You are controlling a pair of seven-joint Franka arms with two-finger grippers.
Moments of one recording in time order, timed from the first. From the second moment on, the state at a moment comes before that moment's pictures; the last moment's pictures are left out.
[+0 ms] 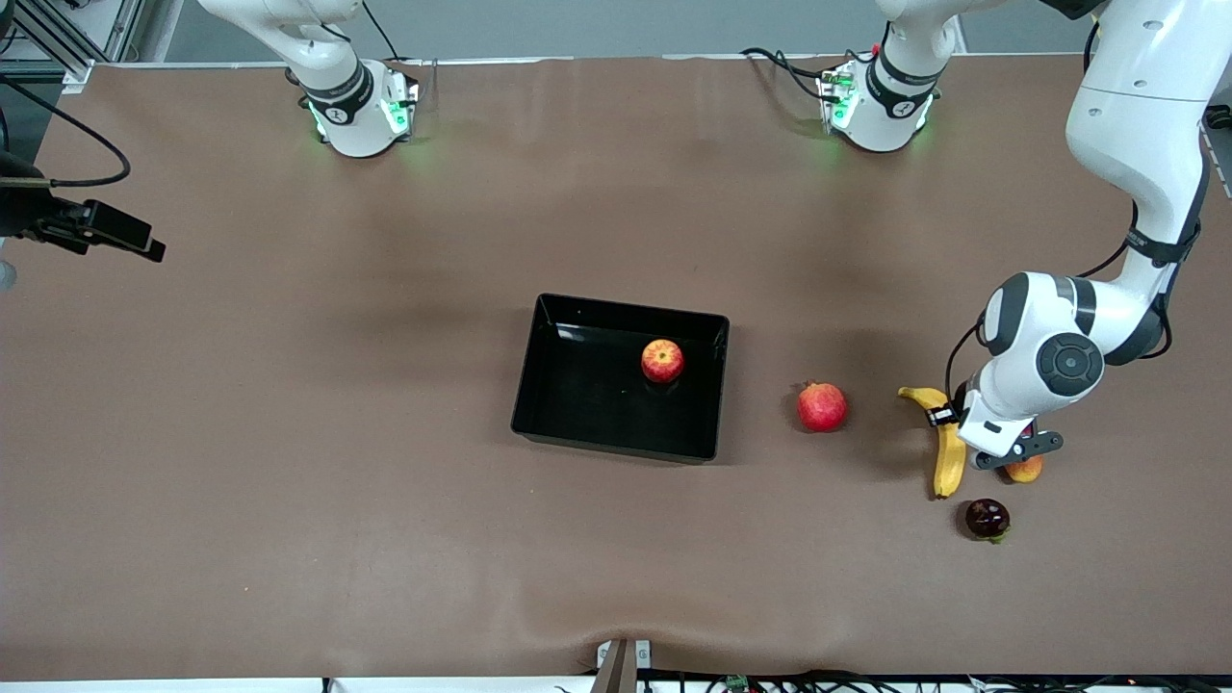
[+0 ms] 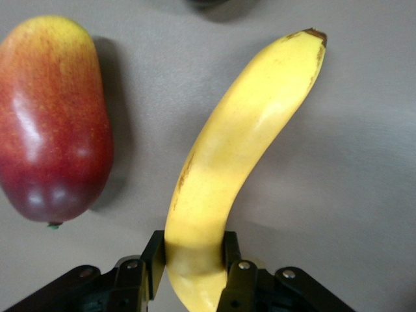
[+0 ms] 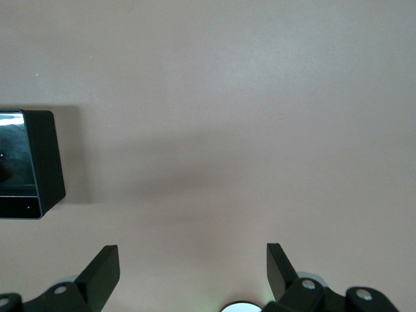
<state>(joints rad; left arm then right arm) 0.21 0.56 -0.25 -1.86 0.33 2.34 -0.50 -0.05 0.01 -0.01 -1.56 0.07 1.46 0.09</state>
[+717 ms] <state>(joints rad) 0.18 0.33 -0.59 -1.77 0.33 2.06 -0.76 -0.05 0.01 -0.01 -1.56 0.07 1.46 0.09</state>
